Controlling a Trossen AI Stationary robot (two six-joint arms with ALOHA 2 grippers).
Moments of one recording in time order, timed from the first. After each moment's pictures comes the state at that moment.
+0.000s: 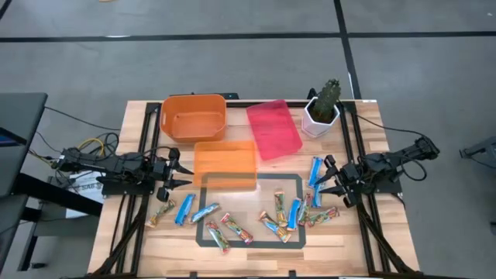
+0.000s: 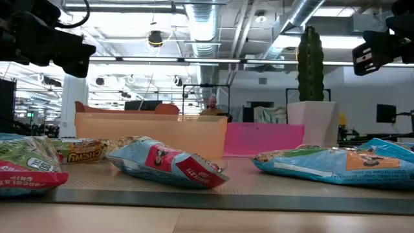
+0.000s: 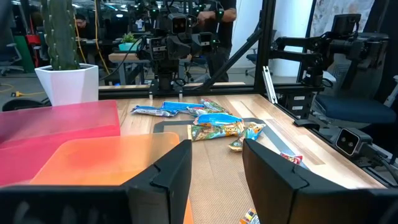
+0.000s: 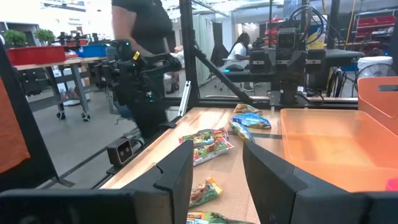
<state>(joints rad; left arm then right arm) -0.17 0.05 0.01 0.03 -0.01 -0.01 0.37 0.00 0.01 0.01 0.00 0.03</state>
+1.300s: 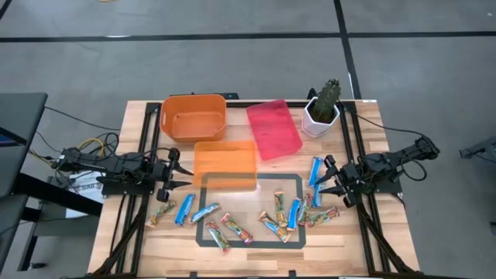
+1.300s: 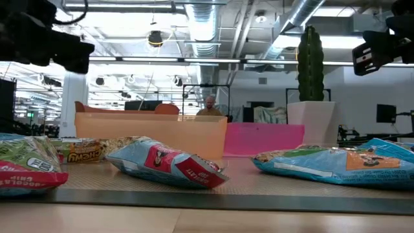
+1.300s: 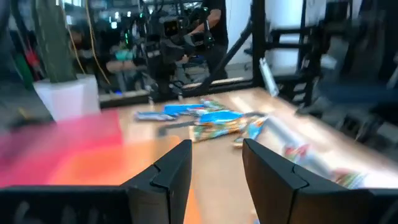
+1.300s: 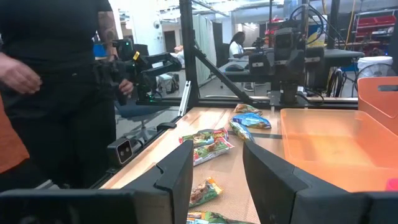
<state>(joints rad) -0.17 0.05 0.01 0.03 0.00 0.03 0.37 0.00 0.01 0.01 0.00 0.03</state>
